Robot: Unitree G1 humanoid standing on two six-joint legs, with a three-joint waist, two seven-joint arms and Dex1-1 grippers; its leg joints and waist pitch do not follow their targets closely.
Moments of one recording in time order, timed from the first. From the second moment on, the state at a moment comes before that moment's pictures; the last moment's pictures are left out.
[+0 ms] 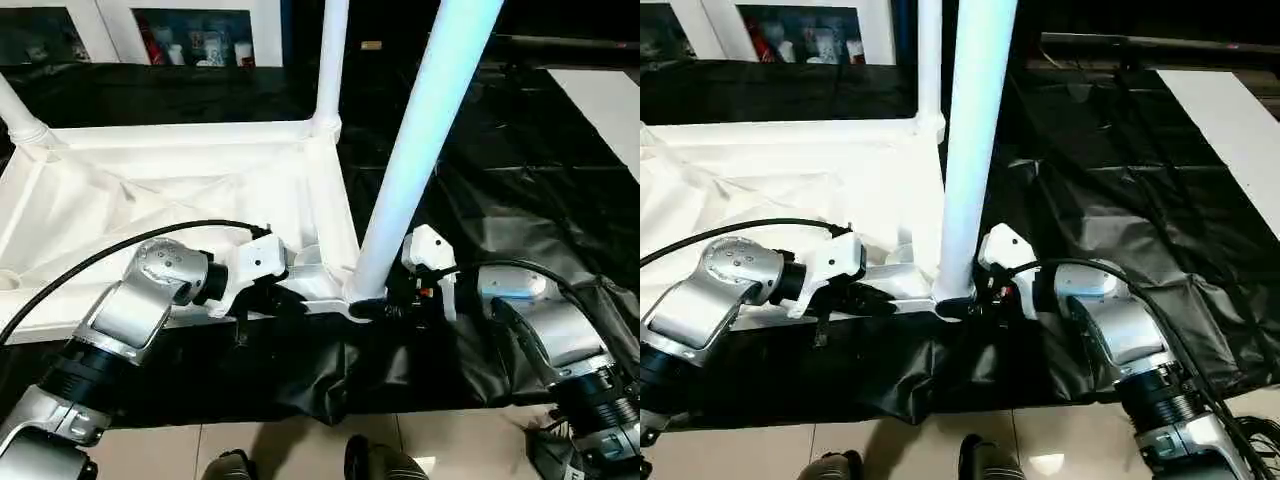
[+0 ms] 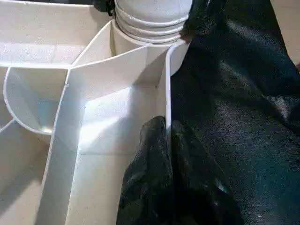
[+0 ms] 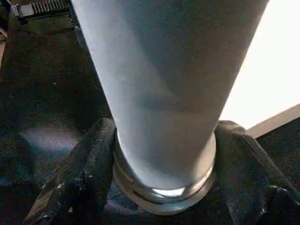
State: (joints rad) left arm -0.52 0.55 -0.33 0.16 -0.04 0.35 -1.26; right arm -0.45 -0.46 0.25 0.18 0.19 0.29 1.08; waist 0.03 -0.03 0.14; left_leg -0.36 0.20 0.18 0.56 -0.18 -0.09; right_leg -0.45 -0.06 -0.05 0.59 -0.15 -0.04
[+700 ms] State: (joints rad) left arm -0.72 0.23 -0.29 0.50 0.06 0.43 -0.80; right arm -0.54 -0.02 0.02 0.41 0.10 0.36 0.20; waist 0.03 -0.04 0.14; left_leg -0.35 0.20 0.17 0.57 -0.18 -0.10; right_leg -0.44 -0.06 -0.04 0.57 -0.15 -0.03
